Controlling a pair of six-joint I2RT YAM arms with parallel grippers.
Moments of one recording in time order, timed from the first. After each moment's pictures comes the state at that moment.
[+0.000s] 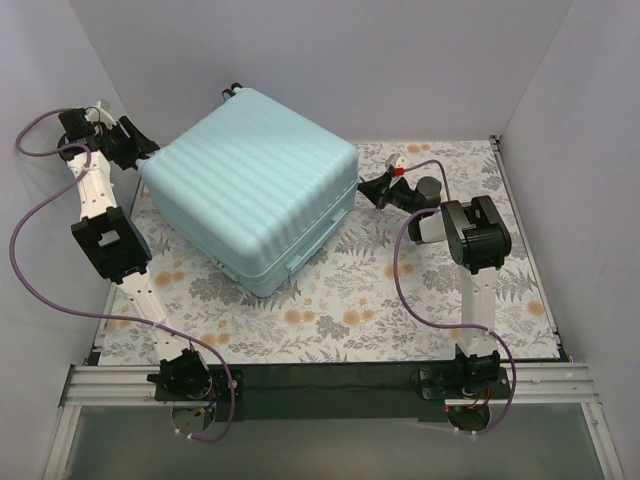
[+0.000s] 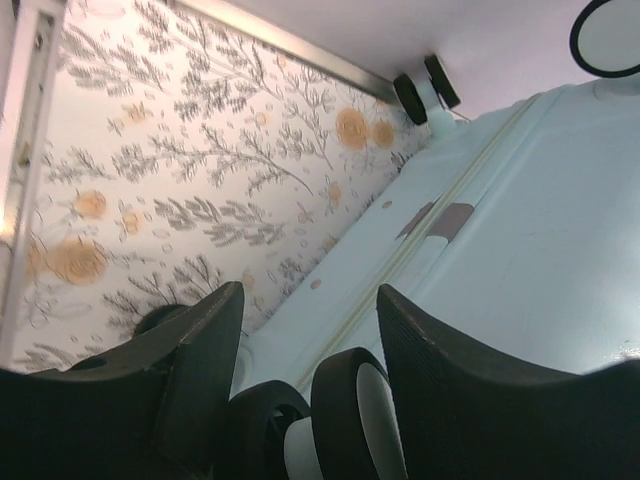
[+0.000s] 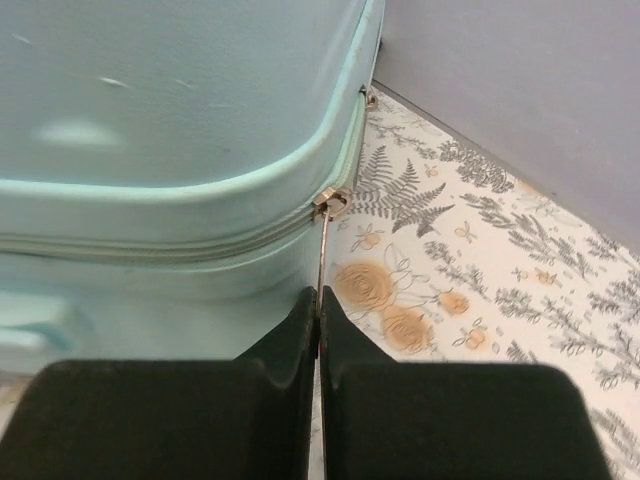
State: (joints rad) left arm 0.44 2.34 2.32 -0.70 0.63 -0.25; right arm 0.23 2.28 1.17 1.24 -0.85 0.08
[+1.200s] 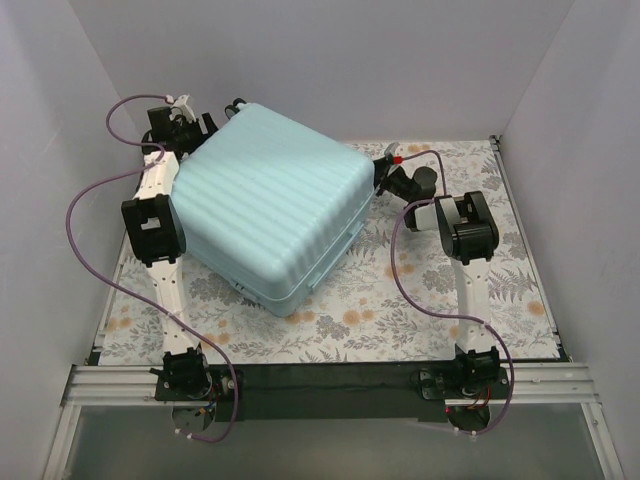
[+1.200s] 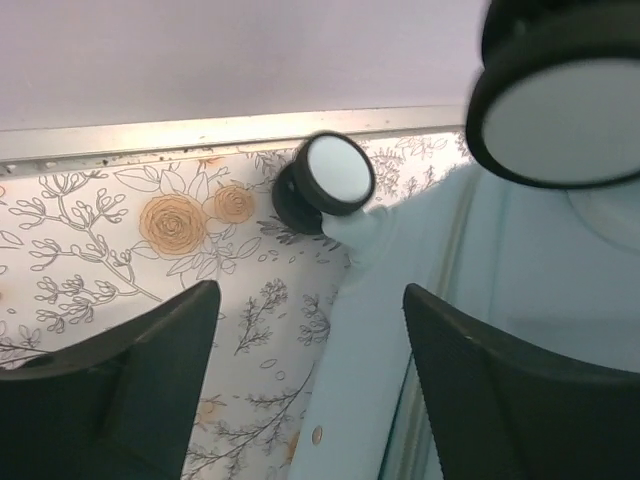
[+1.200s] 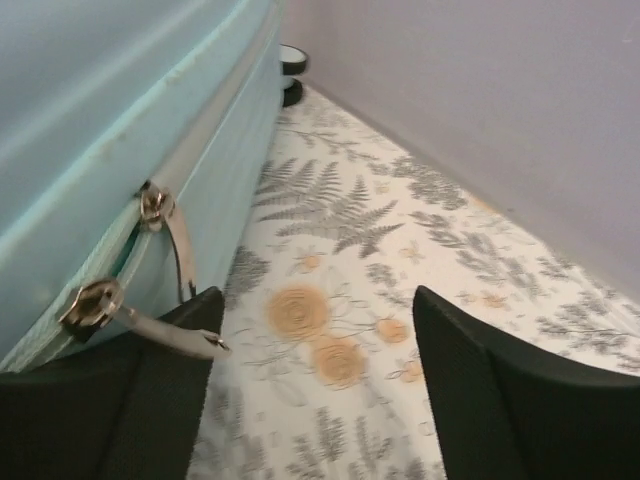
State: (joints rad) left arm 0.16 2.48 2.25 -0.28 0.64 -0.17; right arm 0.21 2.45 1.43 1.22 -0.82 0.14
